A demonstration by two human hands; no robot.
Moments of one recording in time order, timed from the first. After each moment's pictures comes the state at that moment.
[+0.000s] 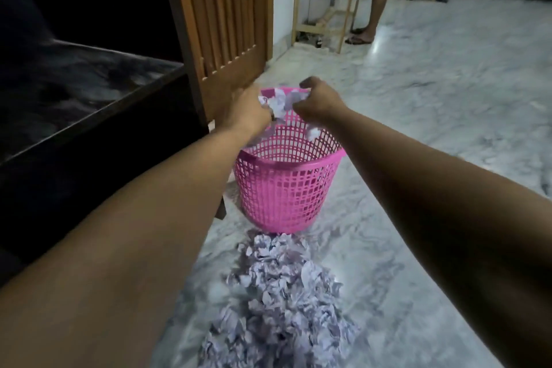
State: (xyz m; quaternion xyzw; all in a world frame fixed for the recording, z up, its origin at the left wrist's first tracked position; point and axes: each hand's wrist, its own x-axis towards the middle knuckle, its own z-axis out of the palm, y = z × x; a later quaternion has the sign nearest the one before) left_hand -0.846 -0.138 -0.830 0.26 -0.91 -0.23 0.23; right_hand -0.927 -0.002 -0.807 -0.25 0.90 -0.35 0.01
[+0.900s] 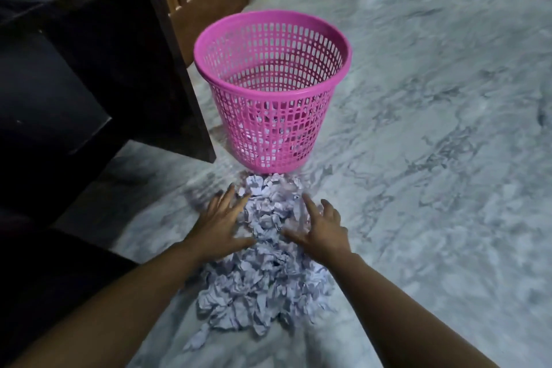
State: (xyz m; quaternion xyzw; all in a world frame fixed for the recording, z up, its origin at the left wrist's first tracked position) left_hand -0.645 -0.093 -1.102 0.11 -0.97 -0.17 -0.14; right_hand -0.756 0.147 -1.100 -0.20 0.95 -0.15 0.21
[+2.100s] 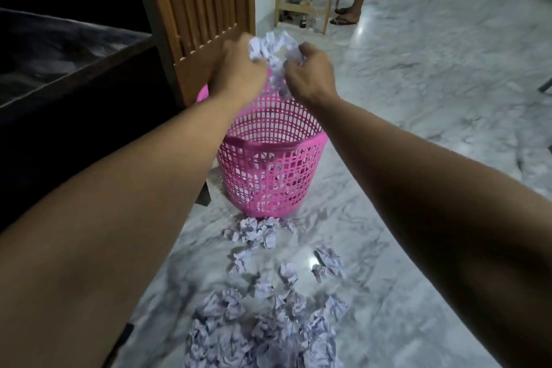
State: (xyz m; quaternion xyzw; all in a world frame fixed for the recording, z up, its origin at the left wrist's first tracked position) left_hand -0.865 -0.121 -0.816 0.21 -0.87 -0.32 0.32; right_hand -0.925 0.001 -0.817 -0.22 0.83 -0.51 -0.04
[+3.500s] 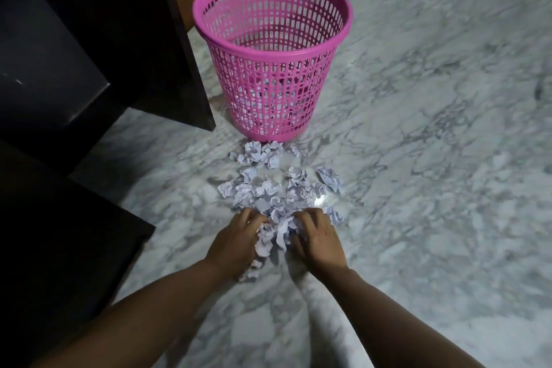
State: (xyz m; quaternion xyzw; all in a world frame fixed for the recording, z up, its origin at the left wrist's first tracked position) left_hand -0.573 -0.002 -1.131 0.07 -0.97 -0.23 -0.07; right_hand -0.672 0.202 -1.138 -0.32 0.91 -0.22 0.10
